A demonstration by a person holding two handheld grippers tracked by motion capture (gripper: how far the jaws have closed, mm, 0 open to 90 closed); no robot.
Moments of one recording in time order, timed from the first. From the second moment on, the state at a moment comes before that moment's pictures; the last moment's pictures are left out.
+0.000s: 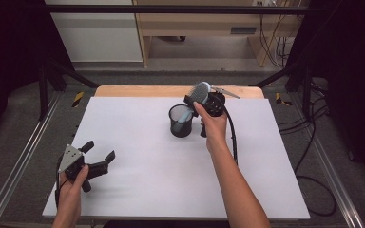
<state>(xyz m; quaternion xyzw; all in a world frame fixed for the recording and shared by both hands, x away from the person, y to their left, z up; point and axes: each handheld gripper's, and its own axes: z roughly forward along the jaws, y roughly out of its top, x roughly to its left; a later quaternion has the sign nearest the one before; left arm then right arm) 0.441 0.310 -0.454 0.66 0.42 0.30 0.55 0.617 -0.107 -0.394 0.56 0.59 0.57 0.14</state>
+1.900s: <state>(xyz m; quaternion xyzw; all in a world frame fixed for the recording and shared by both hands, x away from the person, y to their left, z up) 0.442 0.315 -0.454 0.64 0.43 0.30 0.55 0.597 -0.122 -0.342 0.52 0.55 0.60 0.24</state>
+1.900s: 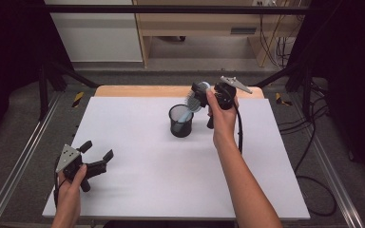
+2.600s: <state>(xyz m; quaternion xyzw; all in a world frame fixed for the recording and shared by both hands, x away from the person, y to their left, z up) 0.441 0.317 -0.454 0.64 0.43 0.31 0.55 0.592 -0.127 -0.333 0.50 0.58 0.57 0.29</state>
